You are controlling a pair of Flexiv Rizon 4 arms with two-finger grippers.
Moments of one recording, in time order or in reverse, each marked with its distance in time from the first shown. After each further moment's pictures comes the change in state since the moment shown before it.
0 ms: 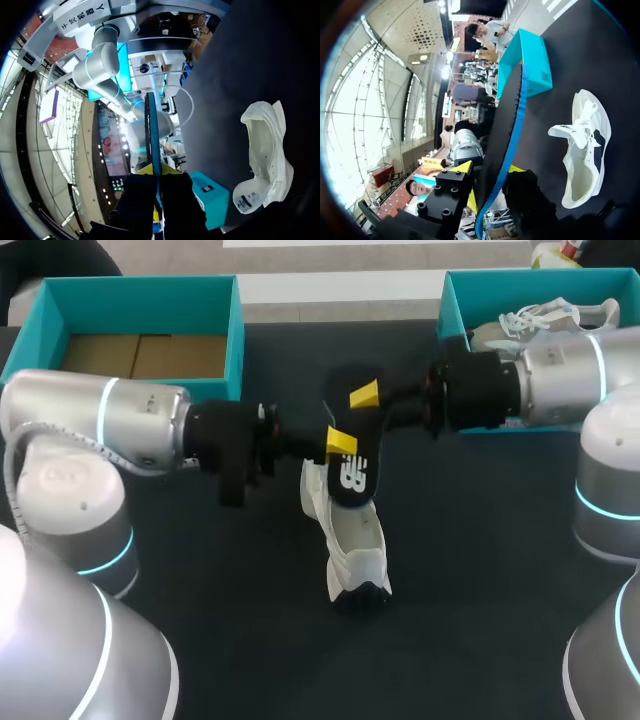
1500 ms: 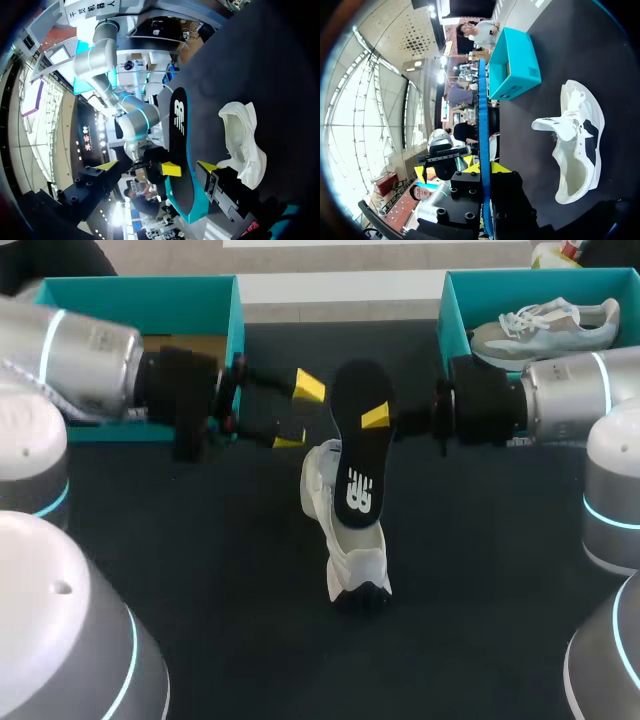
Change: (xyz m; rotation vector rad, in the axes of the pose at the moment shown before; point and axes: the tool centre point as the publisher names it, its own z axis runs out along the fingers) left arm -0.027 0.024 -0.056 -0.022 0.240 -0.052; right arm -0.026 -0.004 -0.009 -0.004 -0.004 0.082
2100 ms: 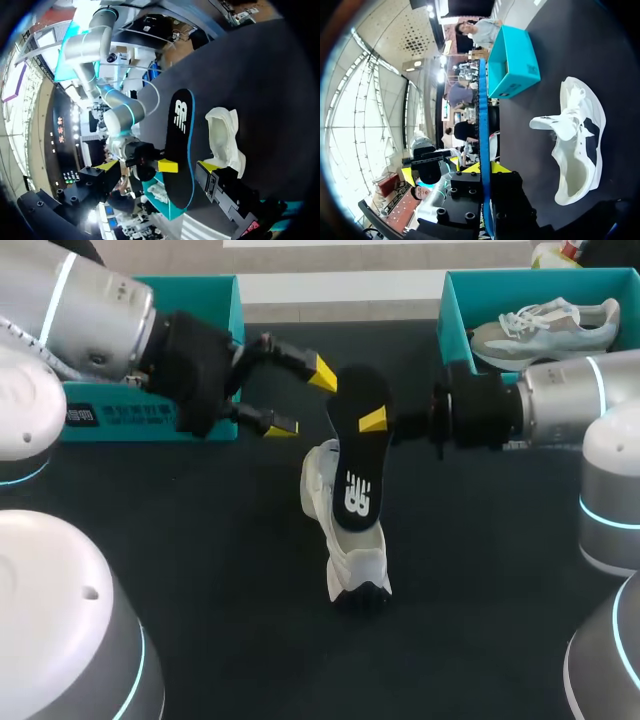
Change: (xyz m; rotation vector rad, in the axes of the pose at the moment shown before) left arm -0.010 0.002 -0.001 -0.036 0.244 -0.081; right arm -0.007 0.000 0.004 0.013 0.006 0.015
